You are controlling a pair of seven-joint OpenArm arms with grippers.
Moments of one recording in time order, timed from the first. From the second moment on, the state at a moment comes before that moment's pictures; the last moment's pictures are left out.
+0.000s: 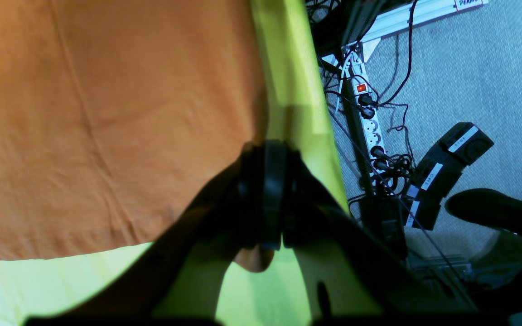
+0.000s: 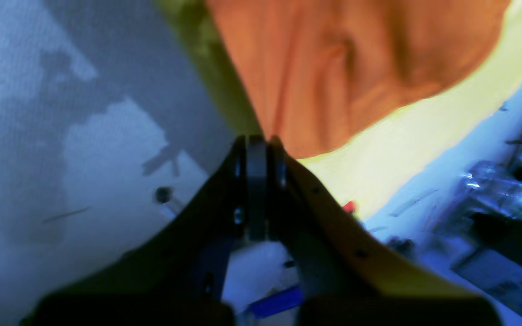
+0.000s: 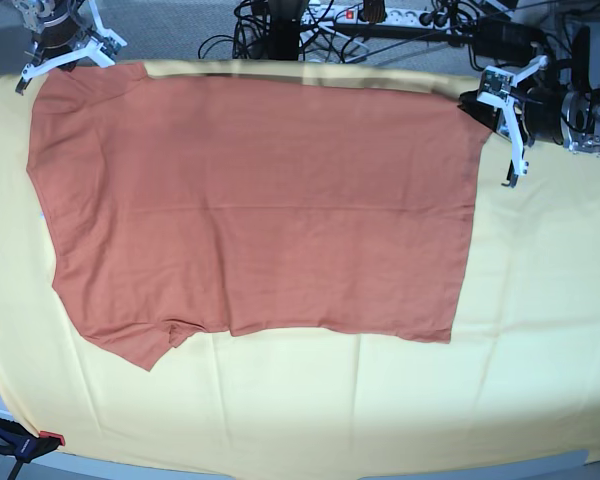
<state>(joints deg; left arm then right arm) -1.1 -81.6 41.3 118.5 -2.3 -44.1 -0.2 -54.2 49.9 -10.1 126.8 -23.4 4.3 -52.3</state>
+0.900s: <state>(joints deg) -1.3 -68.1 41.3 116.8 6.2 -30.4 13.8 -25.3 49.5 -10.3 113.0 -7.0 14.6 -34.9</state>
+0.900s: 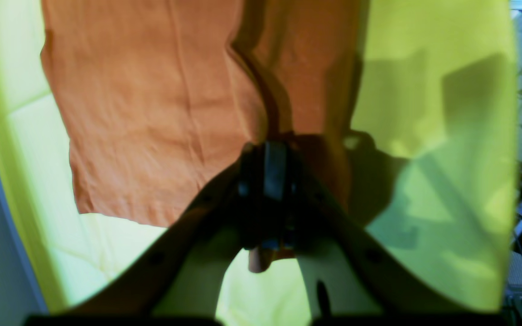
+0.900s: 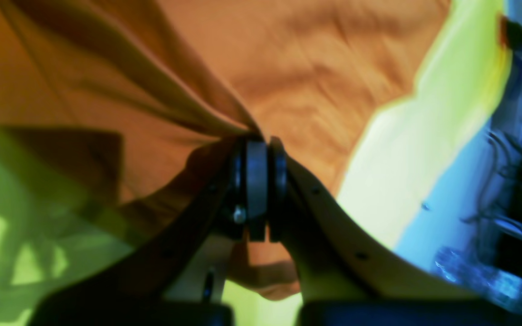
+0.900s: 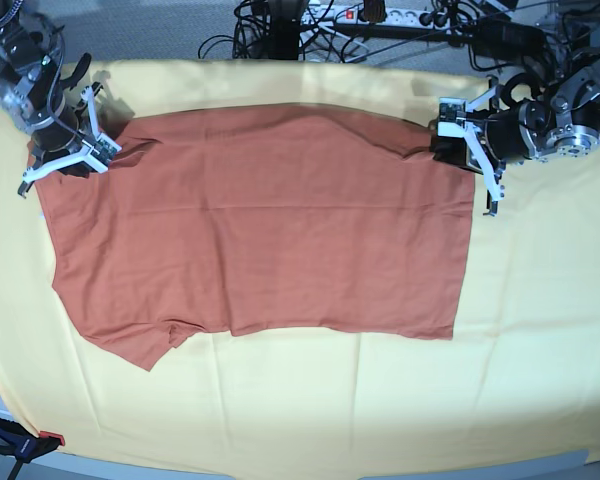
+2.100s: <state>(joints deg) -5.4 -63.0 41.3 112.8 8.7 -22.8 18.5 -17.8 49.2 -10.4 105.7 -3.6 15.2 -33.9</state>
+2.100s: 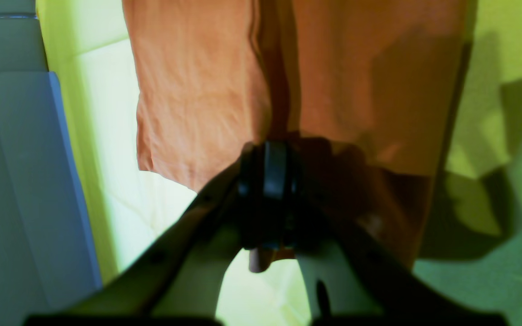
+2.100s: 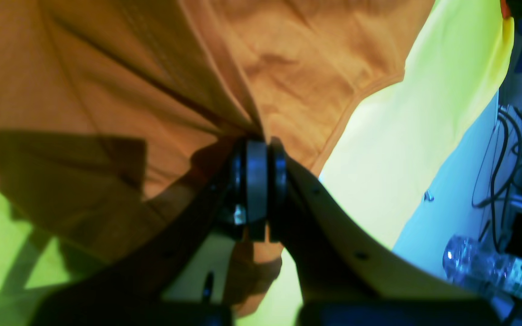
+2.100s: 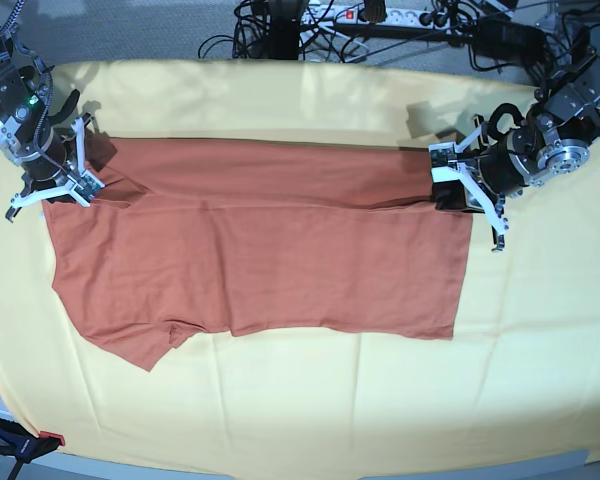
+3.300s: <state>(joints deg) -1.0 -71.7 41.3 117.2 -0.9 -39.4 21.8 -29.2 55.7 -10.3 111.6 -5.1 16.2 -44.9</state>
